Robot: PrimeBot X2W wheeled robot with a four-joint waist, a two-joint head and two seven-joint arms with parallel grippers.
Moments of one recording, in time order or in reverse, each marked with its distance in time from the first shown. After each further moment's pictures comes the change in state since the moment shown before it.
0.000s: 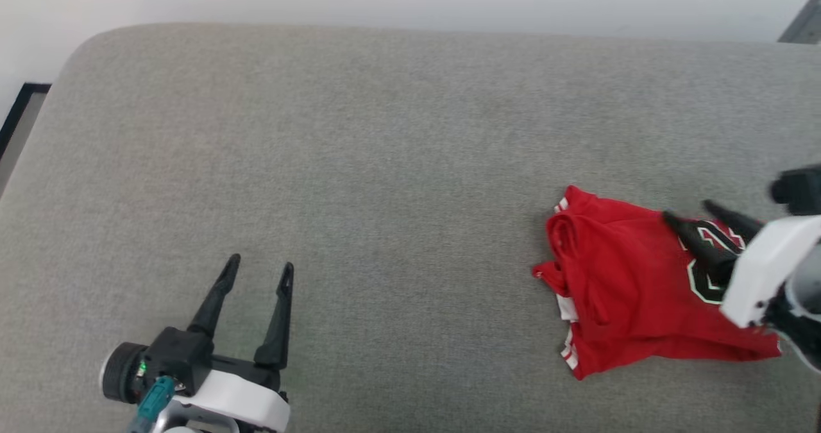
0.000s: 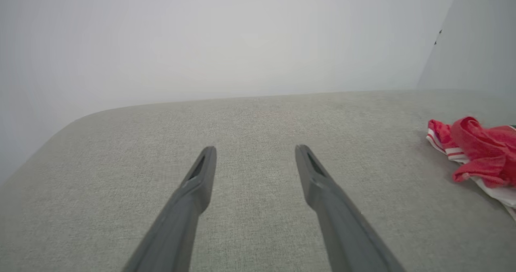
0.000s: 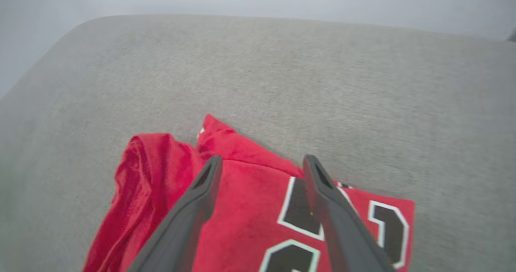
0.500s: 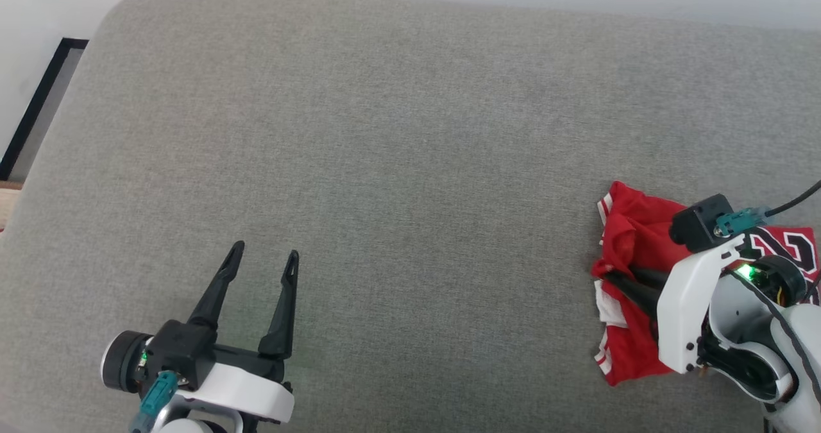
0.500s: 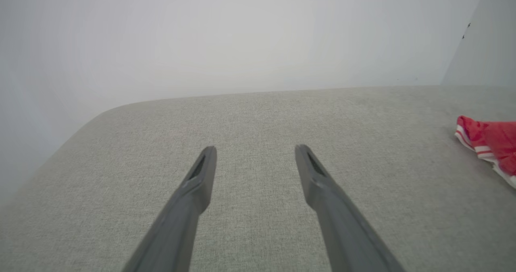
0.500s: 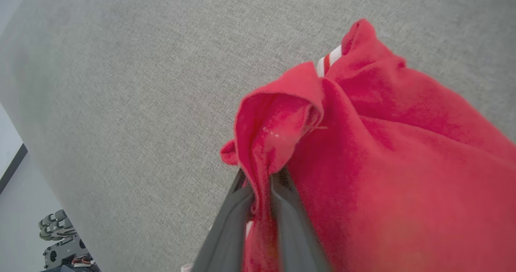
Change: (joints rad) left arm -0.013 -0.022 0.000 -0.028 0.031 0.000 0.000; right arm 0.018 0.036 0.123 -0.068 -0.052 0.000 0.169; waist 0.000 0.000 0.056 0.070
